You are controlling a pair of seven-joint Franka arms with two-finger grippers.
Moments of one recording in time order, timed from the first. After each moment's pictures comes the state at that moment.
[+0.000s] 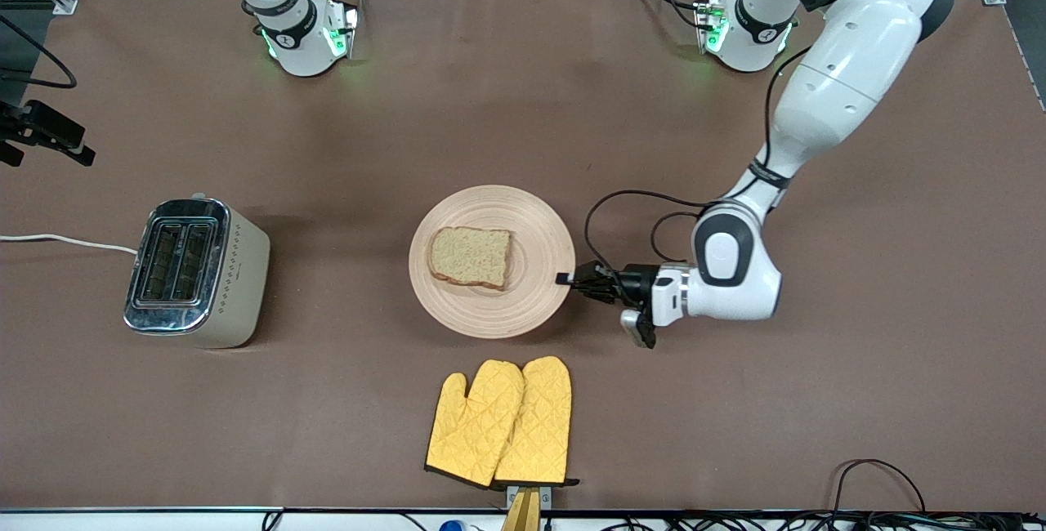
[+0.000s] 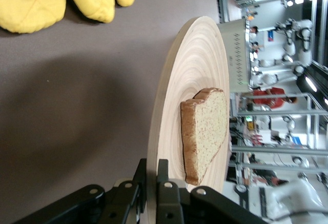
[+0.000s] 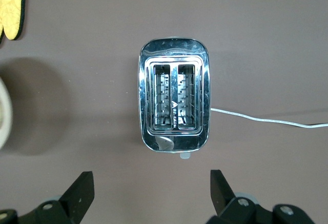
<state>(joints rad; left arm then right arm) -0.10 0.90 -0.41 -1.51 -1.14 2.21 0.76 -0.02 -0.07 -0.11 -1.66 0.02 1.62 -0.11</state>
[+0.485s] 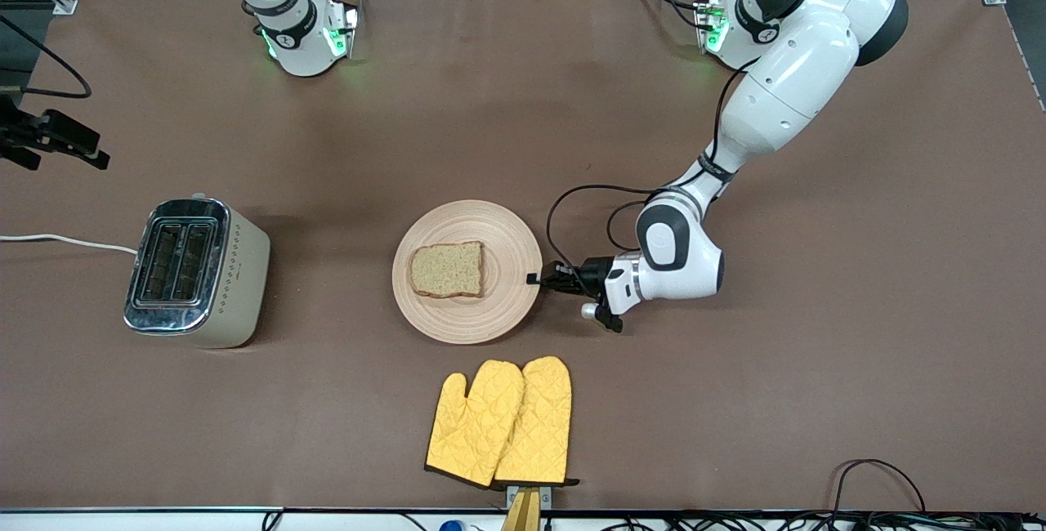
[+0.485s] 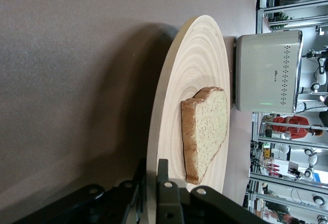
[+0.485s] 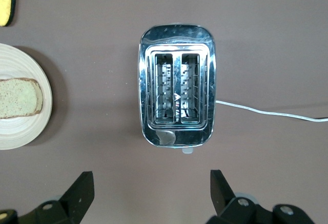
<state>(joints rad) -0.21 0.98 -0.40 -1.51 -1.22 2.39 0.71 -0.02 -0.05 -0.10 -1.69 0.02 1.63 -0.11</state>
